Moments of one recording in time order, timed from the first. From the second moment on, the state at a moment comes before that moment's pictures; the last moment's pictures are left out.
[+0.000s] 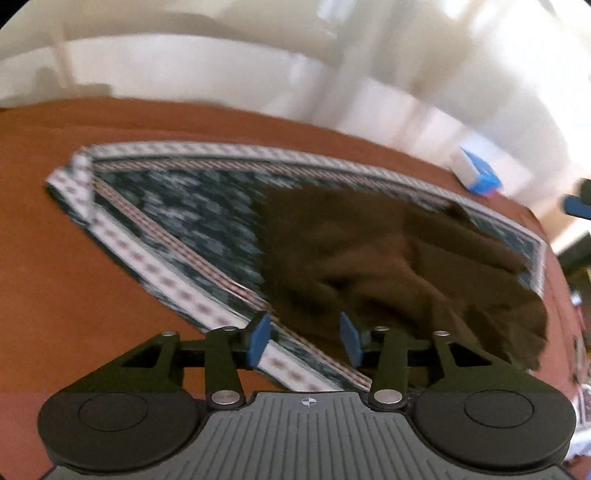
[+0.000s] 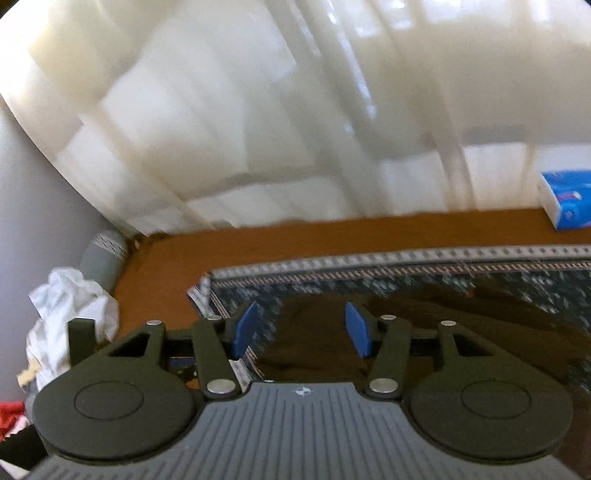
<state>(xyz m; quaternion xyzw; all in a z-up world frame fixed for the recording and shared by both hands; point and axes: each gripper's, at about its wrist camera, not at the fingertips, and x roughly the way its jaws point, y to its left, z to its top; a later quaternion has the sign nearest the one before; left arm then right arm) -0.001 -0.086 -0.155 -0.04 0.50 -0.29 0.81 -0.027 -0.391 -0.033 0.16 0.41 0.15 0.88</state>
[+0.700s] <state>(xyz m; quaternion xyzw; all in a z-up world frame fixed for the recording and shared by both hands) -0.077 -0.140 -0.174 -0.12 0.53 -0.12 0.83 -0.100 -0.382 -0.195 -0.03 0.53 0.29 0.80</state>
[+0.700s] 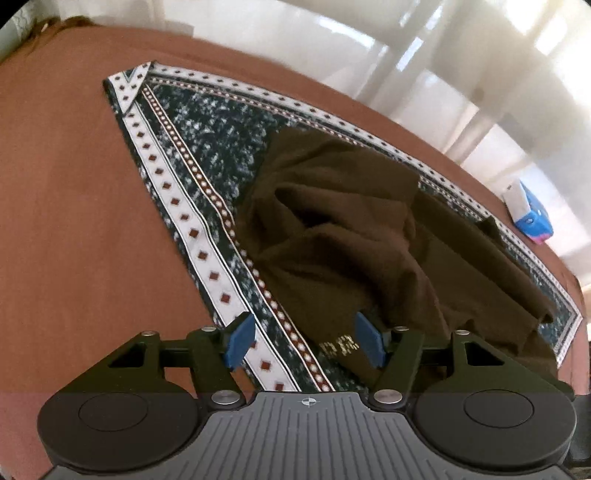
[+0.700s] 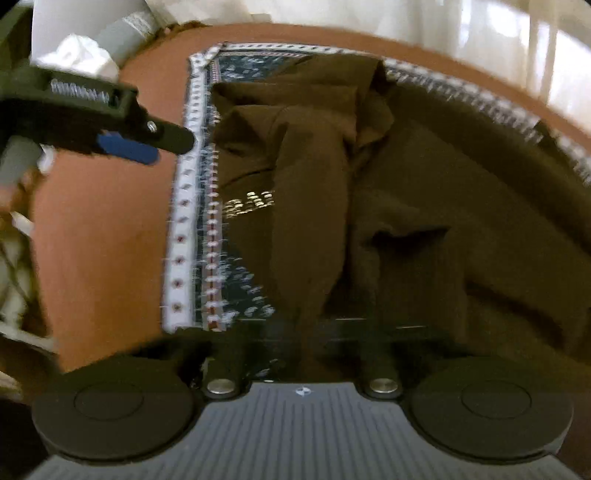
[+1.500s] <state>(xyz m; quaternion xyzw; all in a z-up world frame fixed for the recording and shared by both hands) -0.118 -0.090 -0.191 -0.14 0.54 -0.12 0.82 -0.177 -0.260 -0.177 -0.08 0.52 0.53 0.66</state>
